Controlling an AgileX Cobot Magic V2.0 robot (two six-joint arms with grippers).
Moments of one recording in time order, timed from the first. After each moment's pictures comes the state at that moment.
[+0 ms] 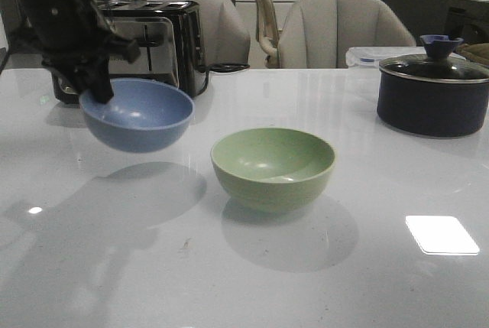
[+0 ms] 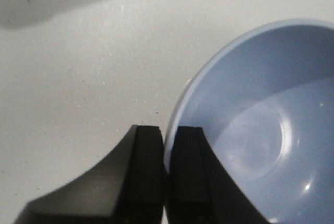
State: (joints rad) left arm -0.27 1.98 -1.65 -0.03 0.85 0.07; right arm 0.38 0.80 -0.72 0.11 0.77 -0.15
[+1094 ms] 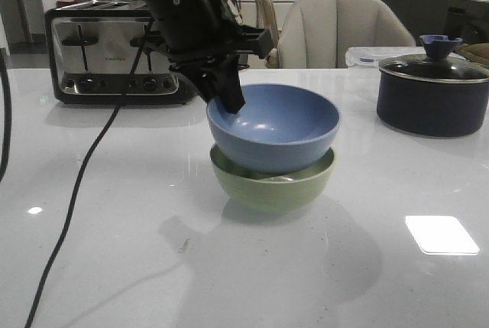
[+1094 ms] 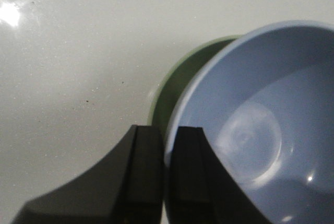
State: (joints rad) left arm -0.56 2.02 -1.70 -0.23 0.87 0.16; right arm 0.38 0.80 -0.72 0.11 0.77 -0.15
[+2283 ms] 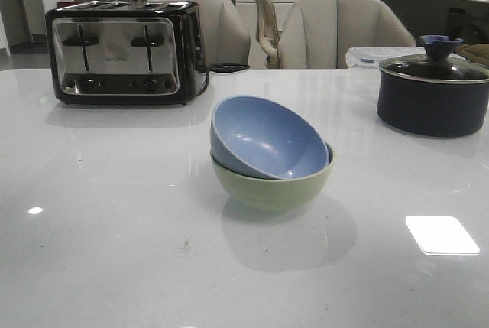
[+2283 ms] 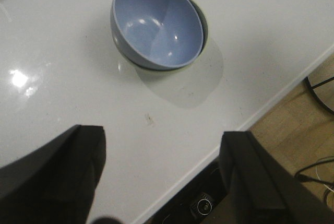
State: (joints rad) left arm -0.60 1.16 -1.11 -0.24 0.90 0.19; right arm 0.38 0.80 -0.72 0.11 0.77 -0.15
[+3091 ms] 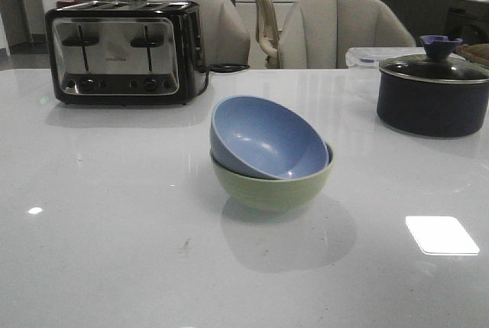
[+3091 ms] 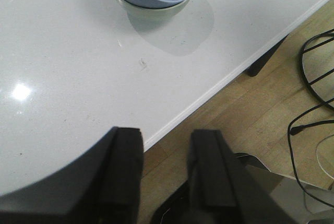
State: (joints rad) left arm -0.60 0.74 -0.76 -0.24 0.90 0.19; right arm 0.38 0.80 -0.72 0.11 0.78 -0.15
